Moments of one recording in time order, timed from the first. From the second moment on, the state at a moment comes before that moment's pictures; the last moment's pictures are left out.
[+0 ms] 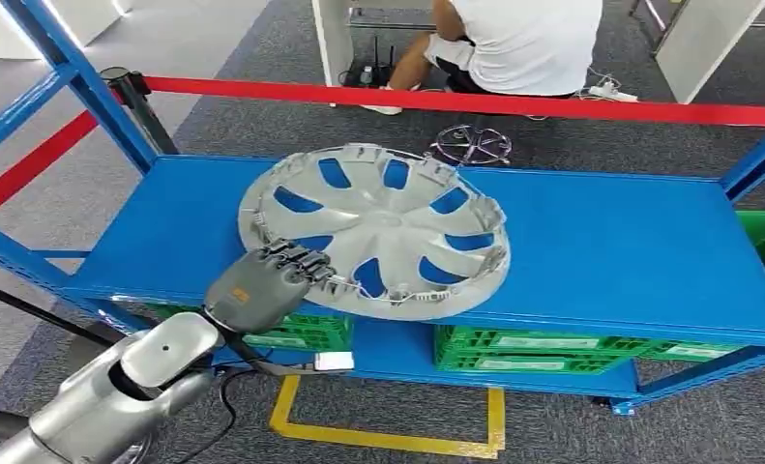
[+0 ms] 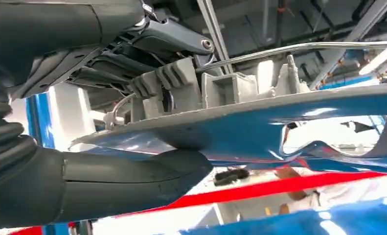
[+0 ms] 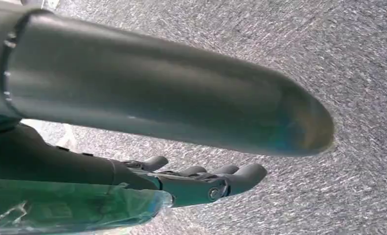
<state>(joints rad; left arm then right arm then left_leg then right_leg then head) -0.31 0.19 -0.62 -1.56 -1.46 0.38 -0.03 0.04 -0.21 0.74 -0.05 -0.03 -0.12 -0.21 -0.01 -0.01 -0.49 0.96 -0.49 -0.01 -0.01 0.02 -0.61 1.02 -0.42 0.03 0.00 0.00</state>
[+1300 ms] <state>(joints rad) -0.31 0.22 -0.57 -1.65 -1.51 0.47 -0.01 0.04 -0.21 0.75 -0.05 -0.02 -0.13 -0.21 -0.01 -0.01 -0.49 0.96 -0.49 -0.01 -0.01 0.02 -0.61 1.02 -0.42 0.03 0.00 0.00</state>
